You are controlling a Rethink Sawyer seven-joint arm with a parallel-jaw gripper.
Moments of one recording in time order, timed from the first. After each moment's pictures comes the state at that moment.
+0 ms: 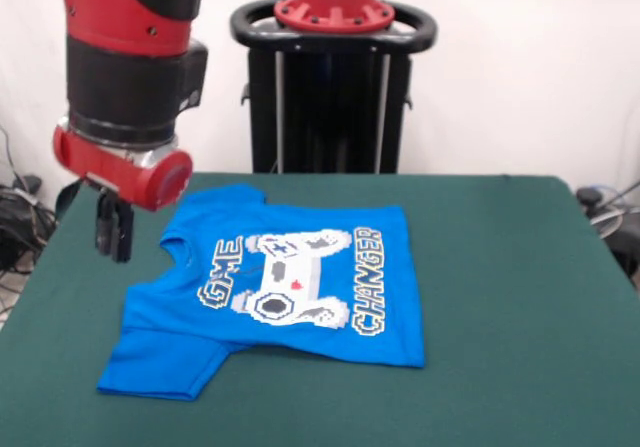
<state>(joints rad) -0.57 -0.67 0.18 1.43 -0.42 0.68 2.09</state>
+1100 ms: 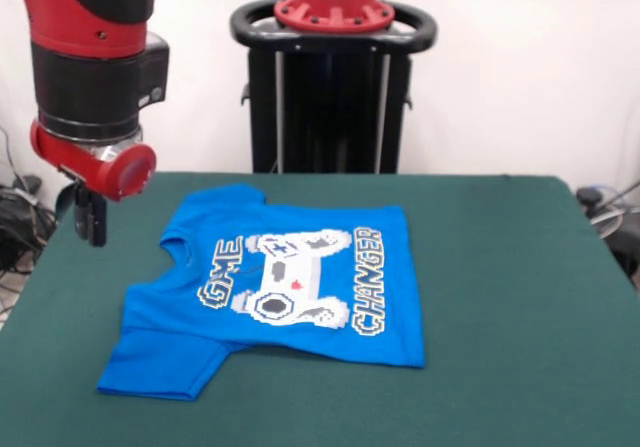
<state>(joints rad) -0.65 -0.66 0.19 1.48 -0.41 0.68 2.09</state>
